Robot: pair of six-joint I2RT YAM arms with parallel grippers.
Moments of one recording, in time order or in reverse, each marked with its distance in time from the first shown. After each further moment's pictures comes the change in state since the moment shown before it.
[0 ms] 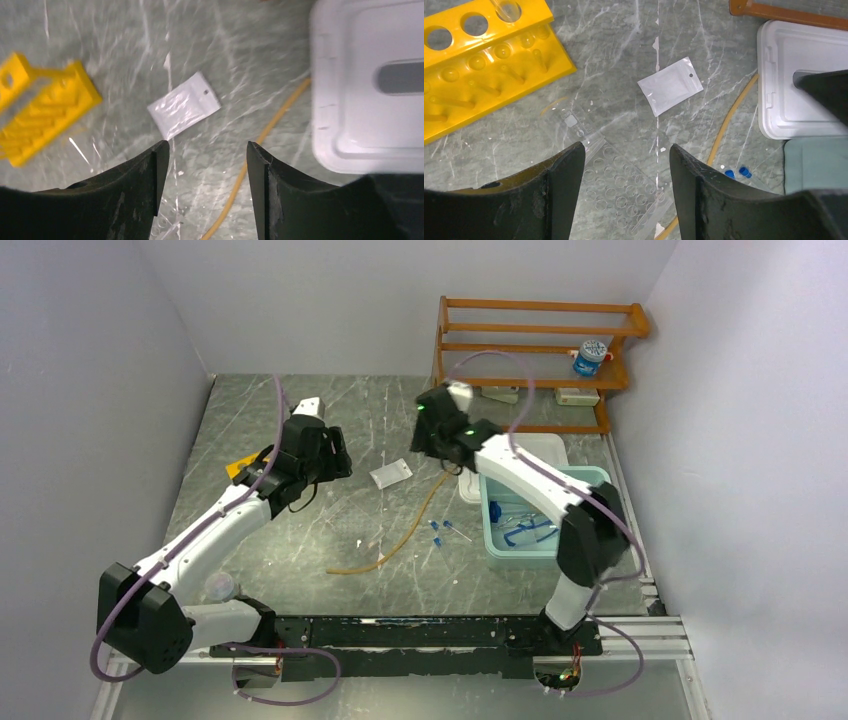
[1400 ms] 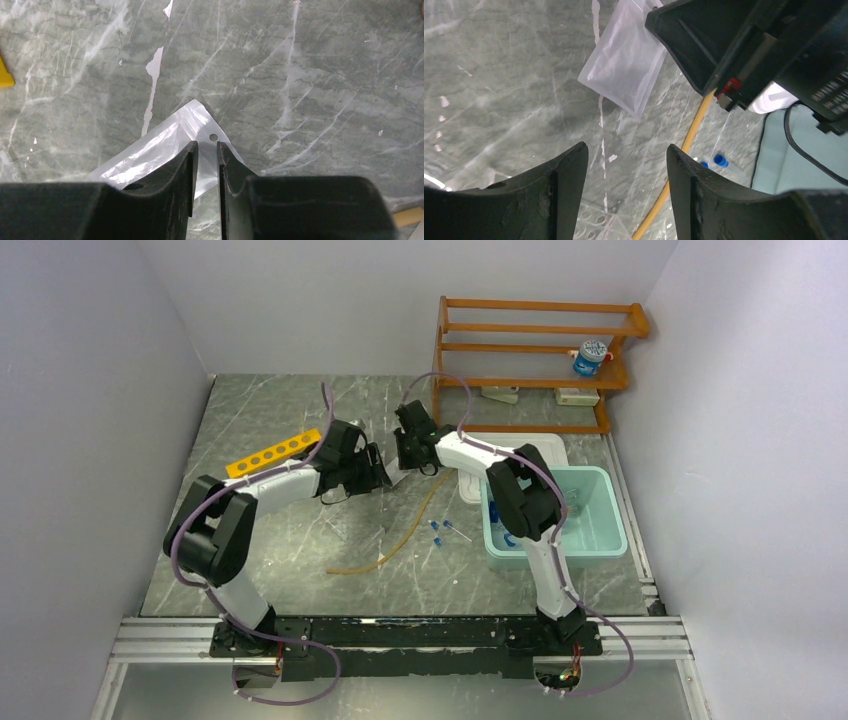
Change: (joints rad) left arm -0.003 0.450 0.017 0.225 0.366 -0.143; right arm -0.018 0.547 0.195 0.193 -0.301 -0.318
